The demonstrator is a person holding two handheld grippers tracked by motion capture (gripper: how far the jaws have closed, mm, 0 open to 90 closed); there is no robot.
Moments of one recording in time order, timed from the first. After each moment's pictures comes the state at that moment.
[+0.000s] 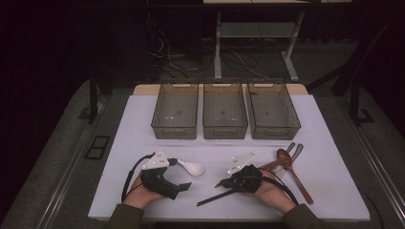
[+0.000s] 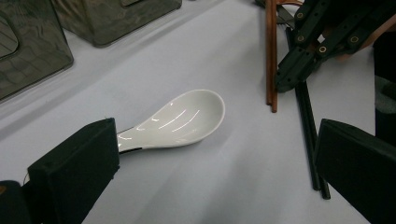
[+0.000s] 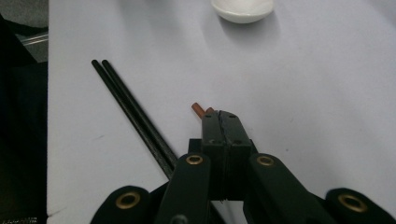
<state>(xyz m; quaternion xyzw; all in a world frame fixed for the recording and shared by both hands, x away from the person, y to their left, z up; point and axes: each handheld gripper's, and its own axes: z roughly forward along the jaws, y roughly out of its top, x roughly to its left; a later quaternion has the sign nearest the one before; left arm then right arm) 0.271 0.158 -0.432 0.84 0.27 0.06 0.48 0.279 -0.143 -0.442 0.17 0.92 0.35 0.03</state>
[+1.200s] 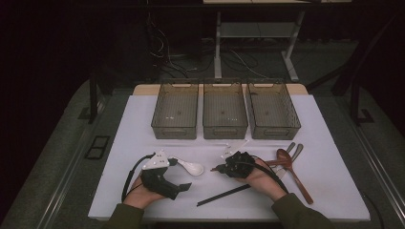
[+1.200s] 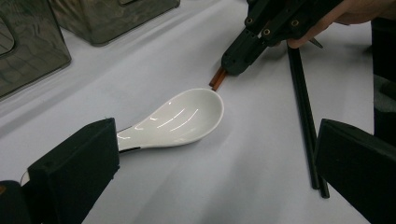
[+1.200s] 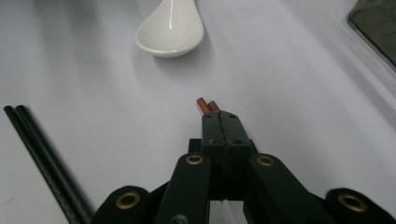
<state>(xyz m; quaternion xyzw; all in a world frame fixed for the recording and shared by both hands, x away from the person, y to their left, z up) 0.271 0.157 -0.433 0.84 0.26 0.06 0.48 0.317 -0.128 -0.441 0.21 0.91 0.34 0.06</state>
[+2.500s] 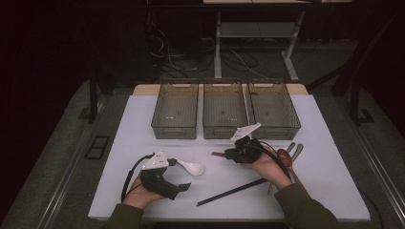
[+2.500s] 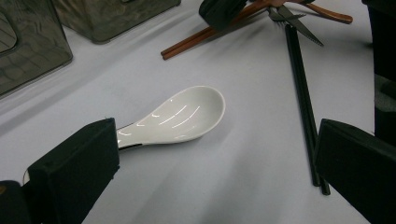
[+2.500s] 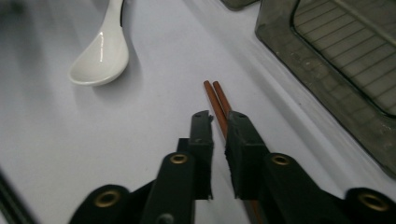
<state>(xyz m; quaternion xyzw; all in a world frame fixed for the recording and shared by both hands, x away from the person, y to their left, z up) 0.270 0.159 -0.433 0.84 0.27 0.06 0.48 0.346 -0.158 -0.420 0.27 0.89 0.36 0.06</state>
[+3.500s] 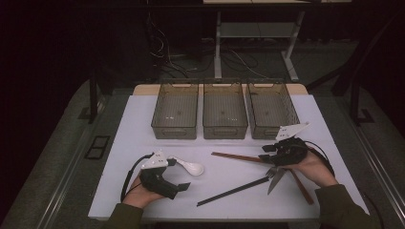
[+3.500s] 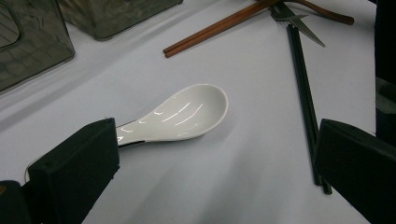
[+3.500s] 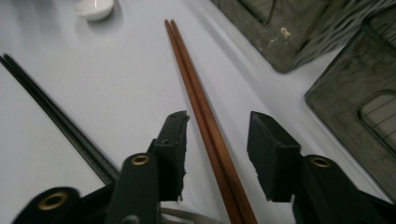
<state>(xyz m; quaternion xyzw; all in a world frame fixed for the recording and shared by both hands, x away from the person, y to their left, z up) 0.272 0.160 -0.434 0.84 0.27 0.06 0.47 0.333 -0.267 -0.405 0.26 0.89 0.37 0.07</state>
